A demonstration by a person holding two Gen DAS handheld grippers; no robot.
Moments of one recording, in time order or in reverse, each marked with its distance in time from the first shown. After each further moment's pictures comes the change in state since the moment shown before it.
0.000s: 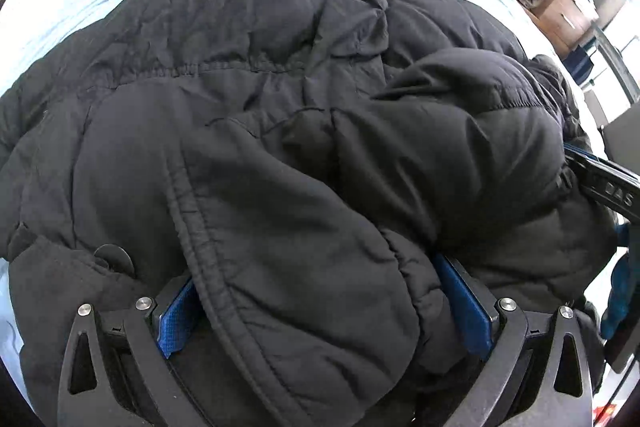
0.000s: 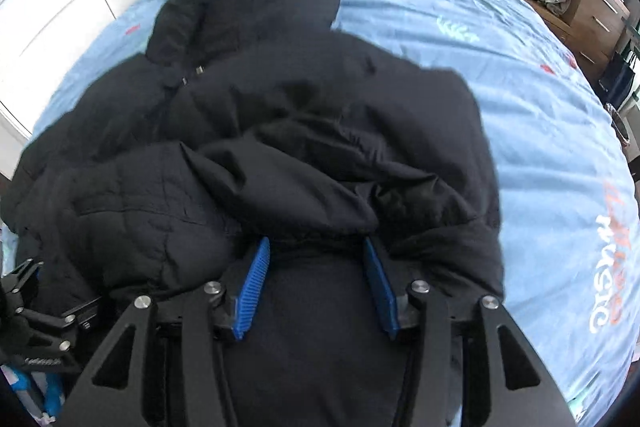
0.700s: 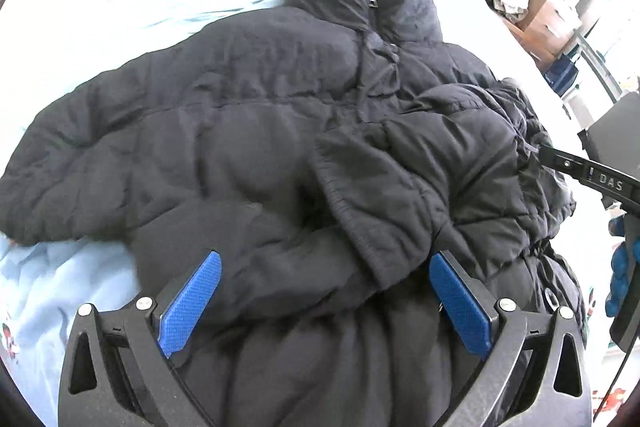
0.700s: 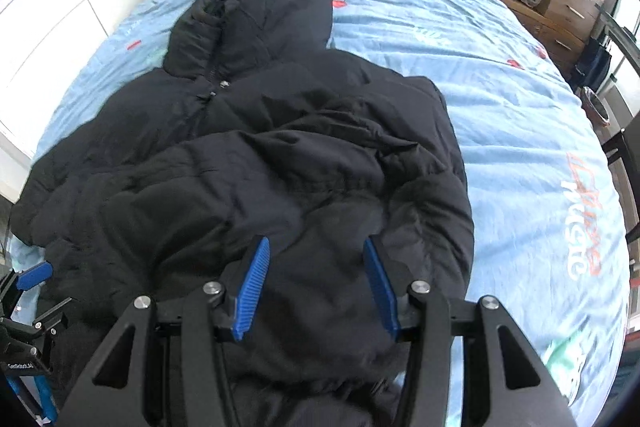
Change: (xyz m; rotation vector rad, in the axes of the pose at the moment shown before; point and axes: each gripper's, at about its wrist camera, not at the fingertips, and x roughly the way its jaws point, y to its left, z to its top) left arm -0.102 0.053 -0.029 0.008 -0.065 -0.016; right arm -0.069 0.032 -0.012 0.075 -0.018 -0.038
